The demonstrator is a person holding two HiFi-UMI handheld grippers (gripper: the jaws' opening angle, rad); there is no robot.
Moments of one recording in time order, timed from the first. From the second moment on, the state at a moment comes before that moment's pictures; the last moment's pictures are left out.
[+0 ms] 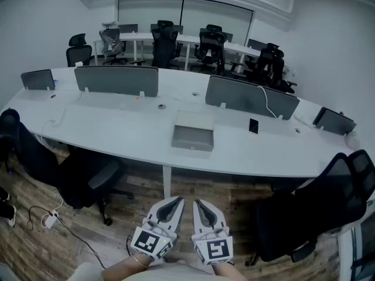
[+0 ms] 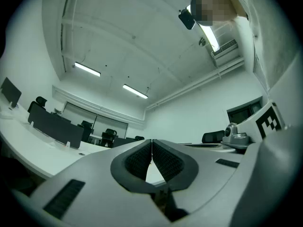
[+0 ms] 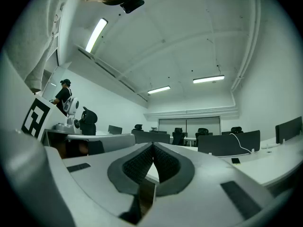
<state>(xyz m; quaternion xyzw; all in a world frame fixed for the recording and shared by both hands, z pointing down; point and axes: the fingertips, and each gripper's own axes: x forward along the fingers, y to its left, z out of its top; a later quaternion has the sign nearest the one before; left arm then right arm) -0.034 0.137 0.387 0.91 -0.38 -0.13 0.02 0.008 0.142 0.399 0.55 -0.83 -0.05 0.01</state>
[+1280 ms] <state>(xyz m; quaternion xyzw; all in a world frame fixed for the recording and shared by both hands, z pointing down) -0.006 0.132 0.382 0.91 -0.39 -0.14 0.01 0.031 0.138 0.397 0.53 -0.84 -0.06 -0.01</state>
